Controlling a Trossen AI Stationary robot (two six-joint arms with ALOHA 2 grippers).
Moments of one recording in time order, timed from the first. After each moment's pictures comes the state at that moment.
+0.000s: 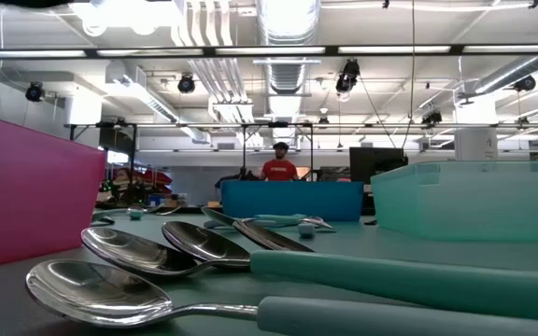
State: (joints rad) left arm -0.71 1.68 1.38 -0.88 -0.17 -0.93; right arm 0.75 1.45 0.86 -0.47 -0.19 1.01
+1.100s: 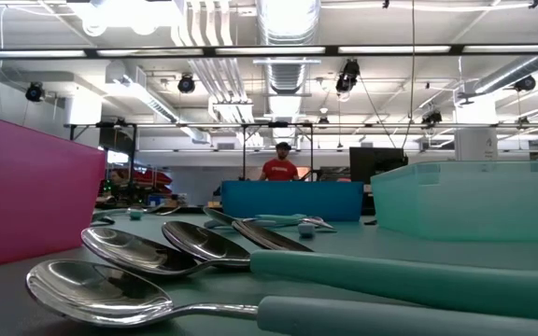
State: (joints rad) left arm -0.70 1.68 1.56 -0.87 -0.46 -0.75; right arm 0.82 1.89 1.18 -0.79 0.01 0.67
